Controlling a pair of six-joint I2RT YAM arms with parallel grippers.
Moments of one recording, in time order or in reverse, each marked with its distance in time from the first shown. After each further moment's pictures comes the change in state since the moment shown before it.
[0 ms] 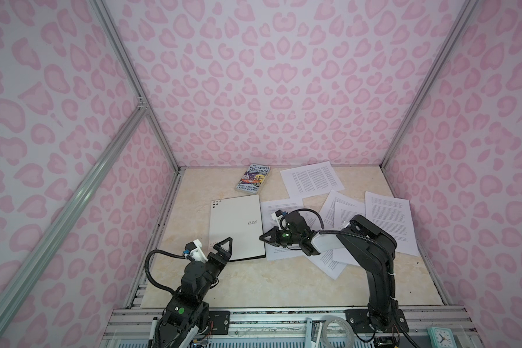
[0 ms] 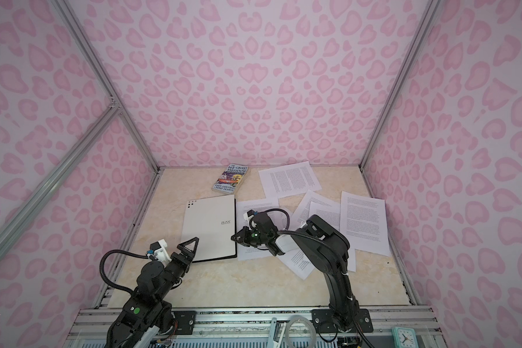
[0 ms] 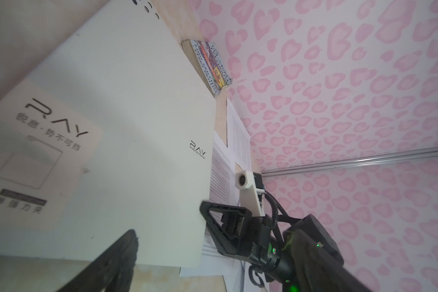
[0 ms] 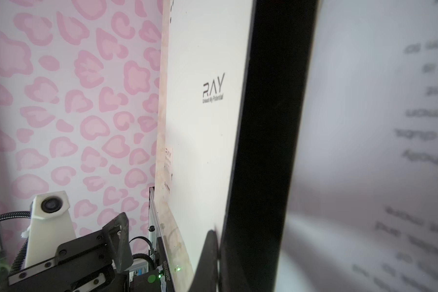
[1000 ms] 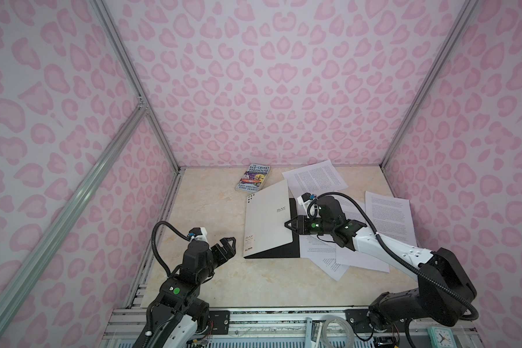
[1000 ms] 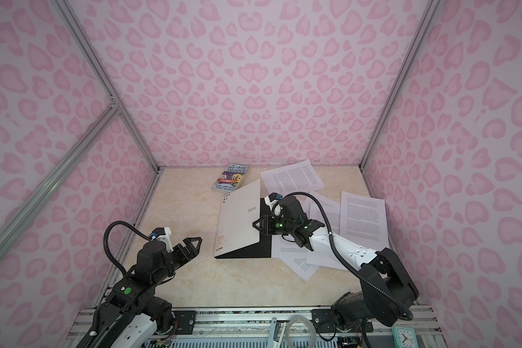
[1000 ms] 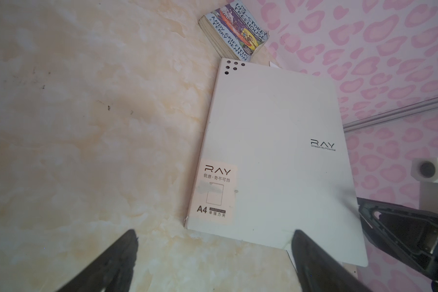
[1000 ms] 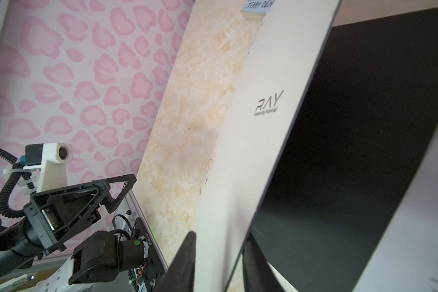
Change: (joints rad) left arm 0.001 0.383 0.340 -0.215 -0.003 0.345; right arm -0.126 -0.566 -0.018 -0.626 0.048 -0.393
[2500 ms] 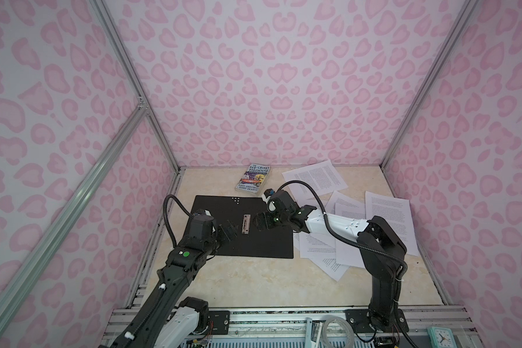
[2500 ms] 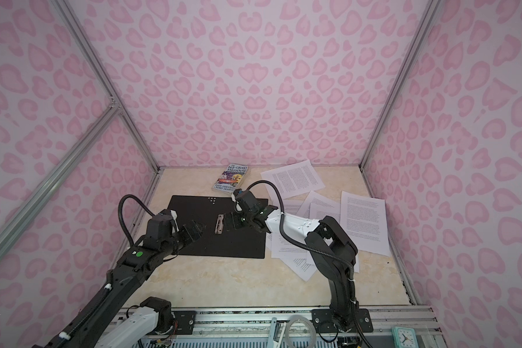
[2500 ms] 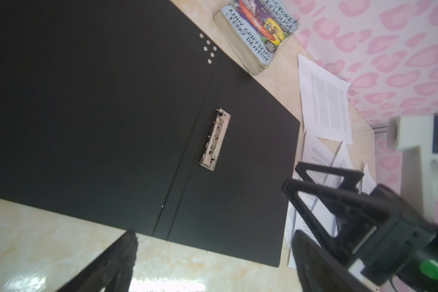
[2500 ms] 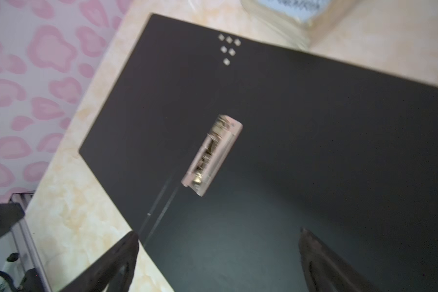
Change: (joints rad) left arm 0.142 0.468 0.188 0.085 0.091 0.069; right arm 0.175 0.483 0.462 -0.180 0.341 -0.165
